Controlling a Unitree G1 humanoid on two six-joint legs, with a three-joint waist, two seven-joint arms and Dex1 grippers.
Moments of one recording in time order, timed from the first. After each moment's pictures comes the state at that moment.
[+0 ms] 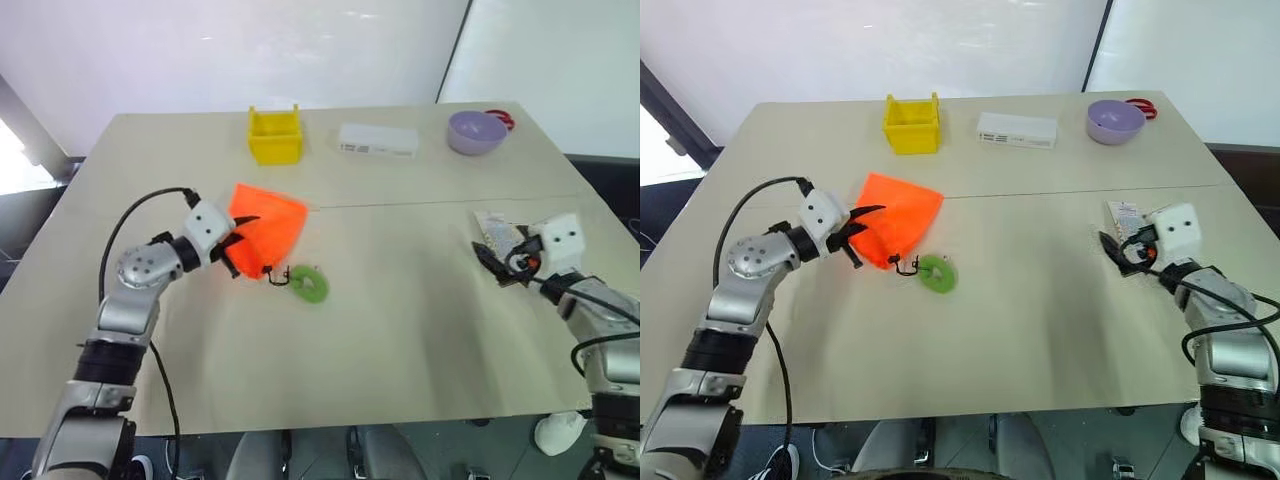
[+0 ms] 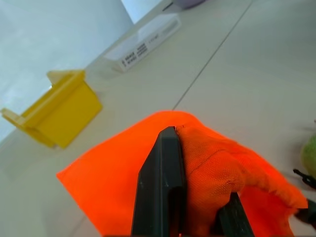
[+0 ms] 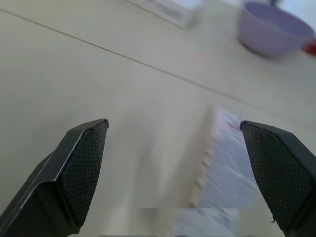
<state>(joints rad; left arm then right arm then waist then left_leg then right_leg) -0.41 0.58 -0.02 0.16 -0.13 -0.05 -0.75 -0.18 -0.67 -0.34 -0.03 0.26 0.47 0.47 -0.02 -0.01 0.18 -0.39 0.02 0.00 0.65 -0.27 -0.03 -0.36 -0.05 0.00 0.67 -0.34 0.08</state>
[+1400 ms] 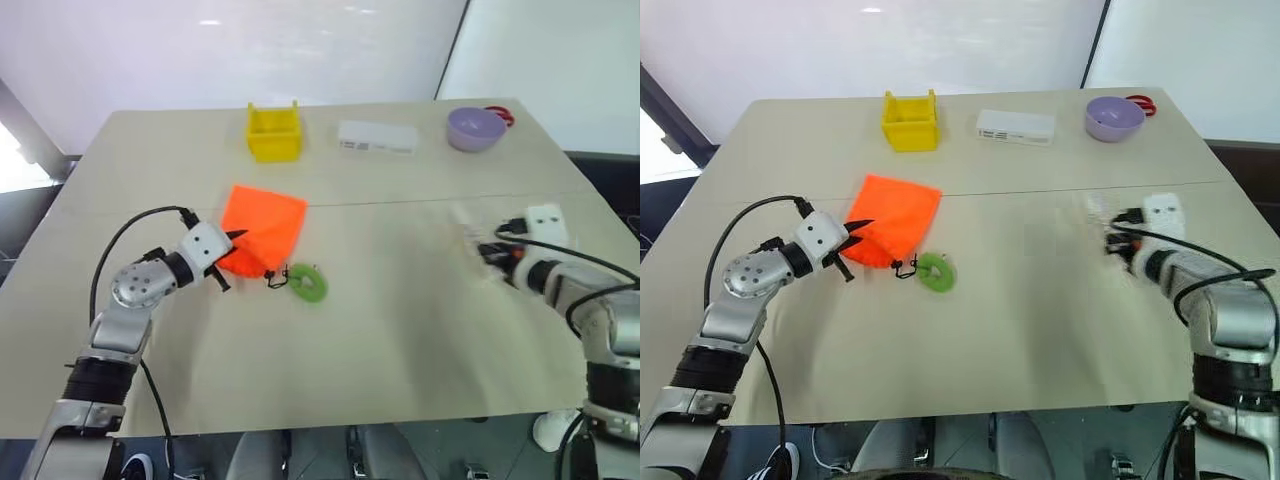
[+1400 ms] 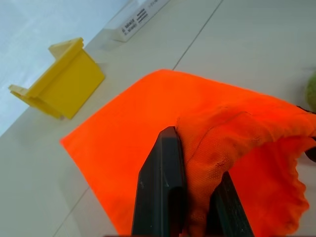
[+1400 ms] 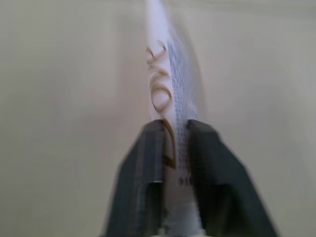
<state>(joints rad) -0.37 0.61 -0.02 0.16 -0.03 -0.14 -0.70 -0.32 -0.62 -0.26 -0.34 0.46 1.04 0.43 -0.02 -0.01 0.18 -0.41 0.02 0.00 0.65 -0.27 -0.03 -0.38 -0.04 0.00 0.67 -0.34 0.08</state>
